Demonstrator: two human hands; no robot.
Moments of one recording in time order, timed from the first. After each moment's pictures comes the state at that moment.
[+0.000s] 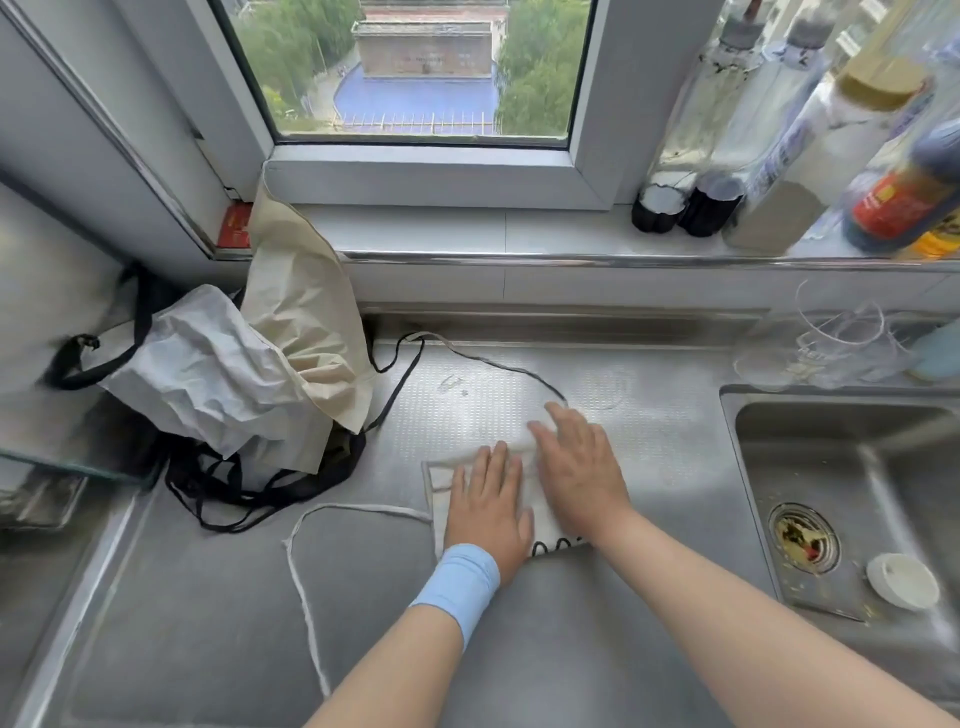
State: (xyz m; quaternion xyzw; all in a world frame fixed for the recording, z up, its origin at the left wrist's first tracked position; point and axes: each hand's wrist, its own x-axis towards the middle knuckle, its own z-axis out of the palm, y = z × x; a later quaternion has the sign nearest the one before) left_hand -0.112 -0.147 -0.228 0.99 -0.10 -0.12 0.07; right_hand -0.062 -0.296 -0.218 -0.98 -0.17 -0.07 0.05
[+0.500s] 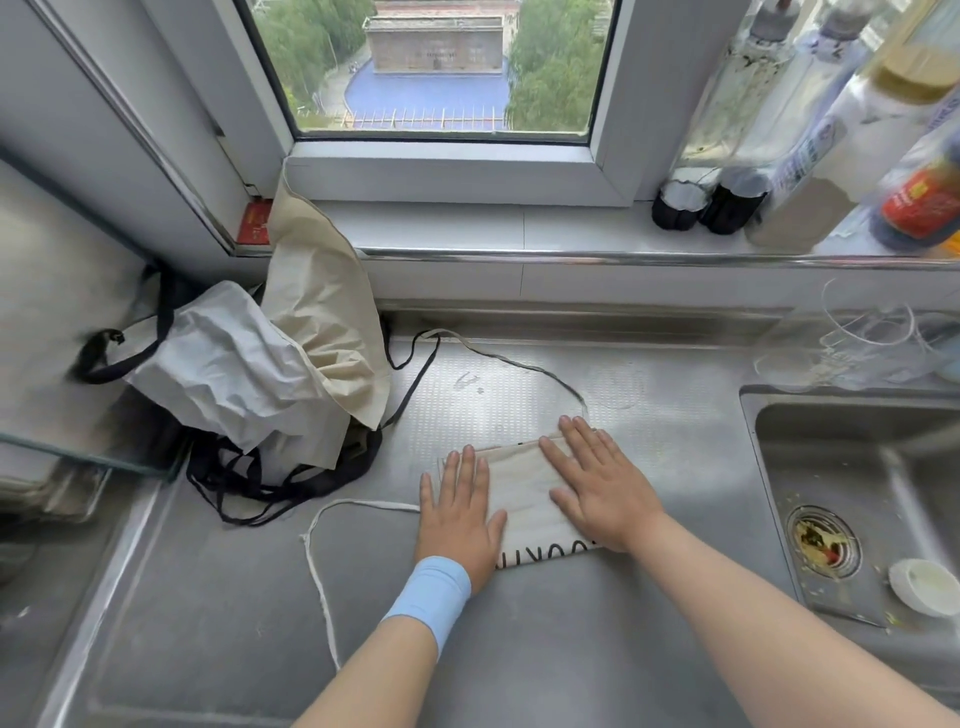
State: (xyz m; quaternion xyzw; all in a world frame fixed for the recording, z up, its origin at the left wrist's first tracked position) left_hand -0.126 -0.097 -0.249 0.99 -0.05 -0.10 0.05; right_hand -0.069 -0.323 -0.240 -0.97 -0.23 0.10 0.01
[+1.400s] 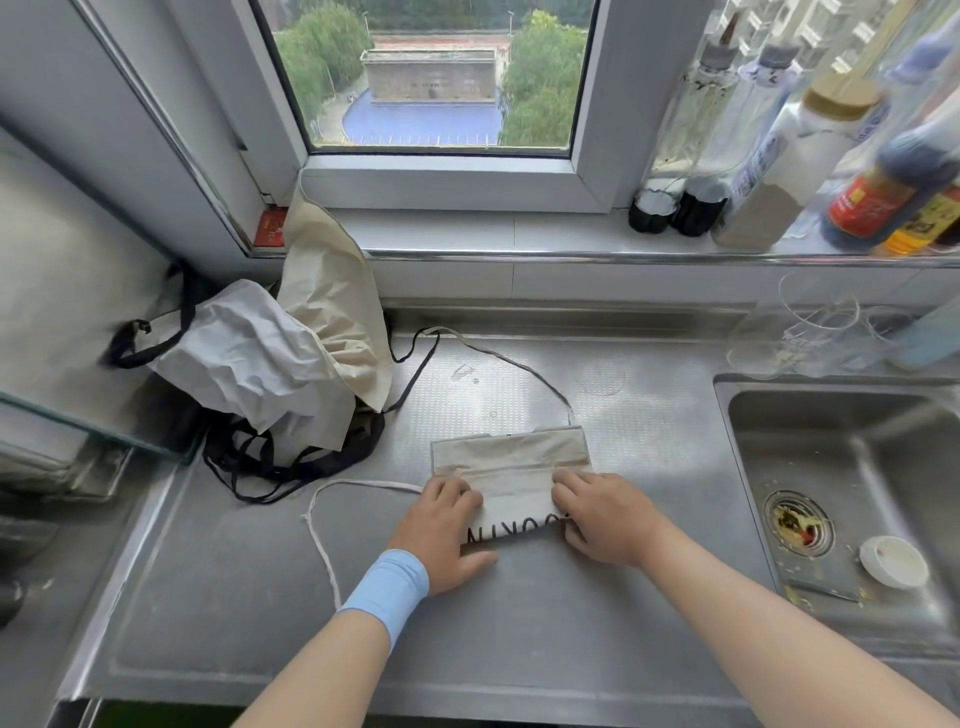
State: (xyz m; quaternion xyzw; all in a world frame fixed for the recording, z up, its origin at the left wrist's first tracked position) left_hand -0.159 -0.058 -0.213 0.97 -0.20 -0.08 0.13; right_hand -0.126 -0.328 -0.204 -0.94 -0.34 0.10 -0.01
